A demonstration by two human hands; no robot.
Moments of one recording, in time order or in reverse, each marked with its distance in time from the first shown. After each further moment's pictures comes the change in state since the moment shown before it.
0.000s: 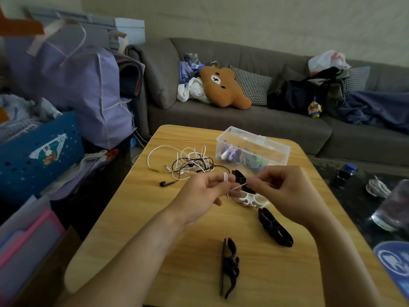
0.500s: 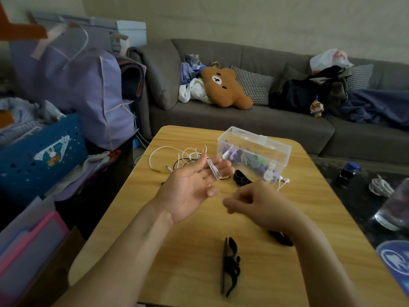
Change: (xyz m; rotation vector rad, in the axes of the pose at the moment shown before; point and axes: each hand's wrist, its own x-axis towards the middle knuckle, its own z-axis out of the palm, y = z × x) left_hand -0.001 0.015 -0.020 -0.615 -0.087 -0.070; right_hand 0.007 0.005 0.033 -0.239 -0.323 0.092
